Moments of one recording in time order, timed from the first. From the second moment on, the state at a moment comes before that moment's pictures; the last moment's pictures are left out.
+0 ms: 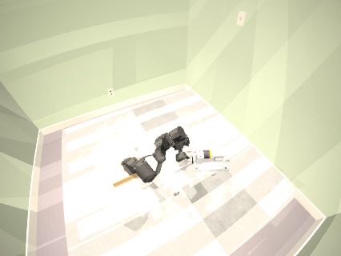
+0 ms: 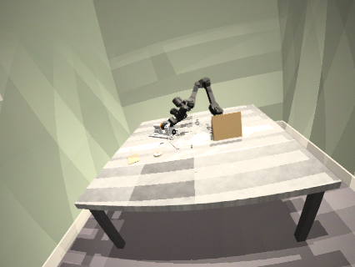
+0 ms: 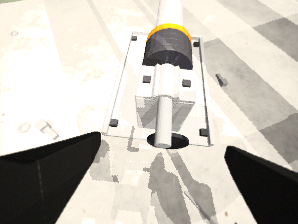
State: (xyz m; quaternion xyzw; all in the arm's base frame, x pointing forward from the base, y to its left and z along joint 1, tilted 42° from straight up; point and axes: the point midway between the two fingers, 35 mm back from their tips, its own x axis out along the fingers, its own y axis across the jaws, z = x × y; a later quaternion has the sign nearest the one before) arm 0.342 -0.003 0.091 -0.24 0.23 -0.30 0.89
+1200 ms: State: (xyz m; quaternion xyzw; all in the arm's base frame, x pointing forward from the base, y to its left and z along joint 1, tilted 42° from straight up) arm 0.359 -0.022 0.084 -0.24 0.23 -0.31 0.89
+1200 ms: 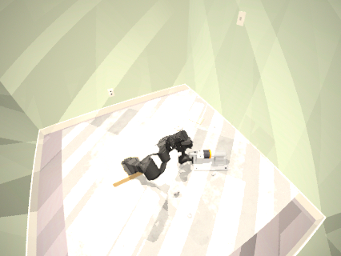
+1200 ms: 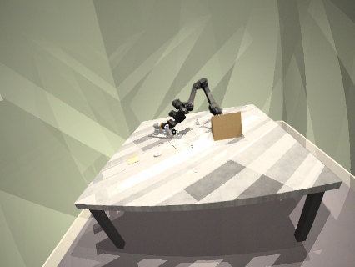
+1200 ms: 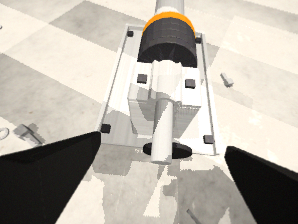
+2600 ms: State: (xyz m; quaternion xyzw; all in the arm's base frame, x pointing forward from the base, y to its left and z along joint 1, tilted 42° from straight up) arm 0.369 -0.032 0.082 -0.24 0.23 -0.31 0.89
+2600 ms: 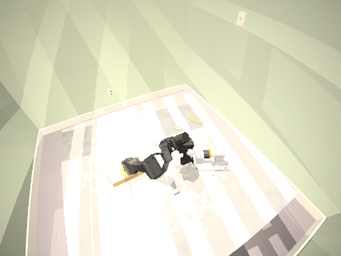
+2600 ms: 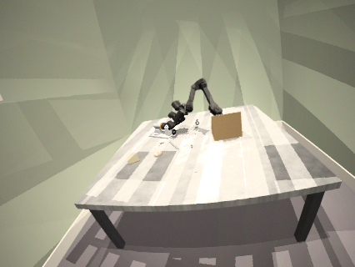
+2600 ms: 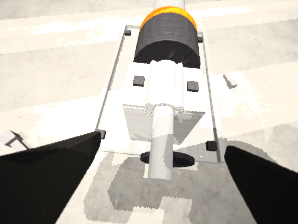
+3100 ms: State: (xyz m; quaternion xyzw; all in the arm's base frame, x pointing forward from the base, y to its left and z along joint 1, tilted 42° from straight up) arm 0.379 -0.043 0.077 -0.24 0.23 -0.31 0.89
